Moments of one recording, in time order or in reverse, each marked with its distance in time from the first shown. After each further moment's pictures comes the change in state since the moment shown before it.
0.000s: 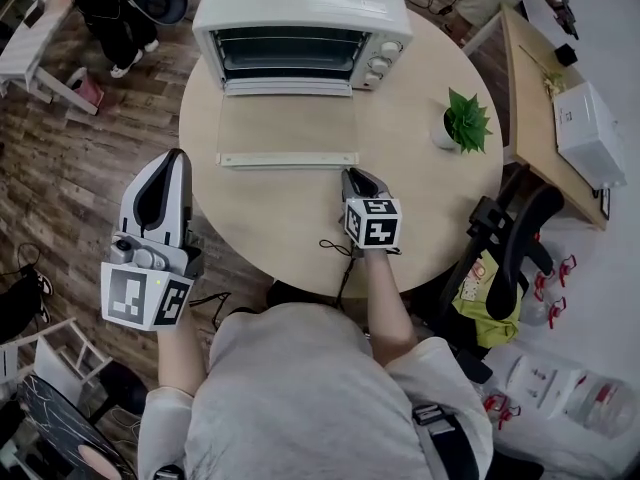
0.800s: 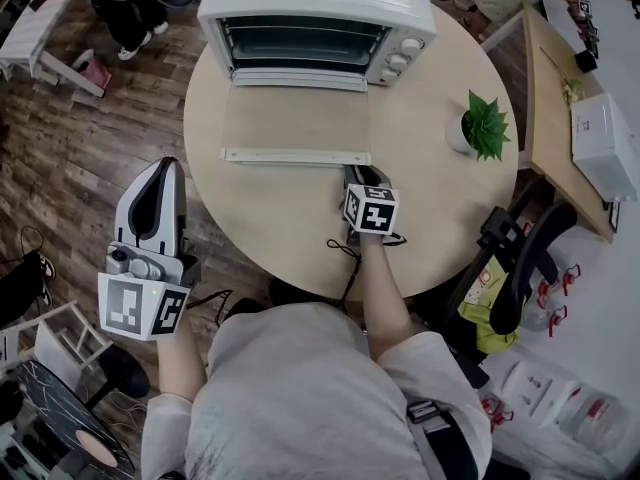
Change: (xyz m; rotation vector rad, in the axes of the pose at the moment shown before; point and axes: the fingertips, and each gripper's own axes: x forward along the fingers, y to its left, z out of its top) left arm -0.003 0.018 -0.021 -0.005 0.061 0.068; right arm 0.056 -0.020 -0.028 0.082 0.066 -0.059
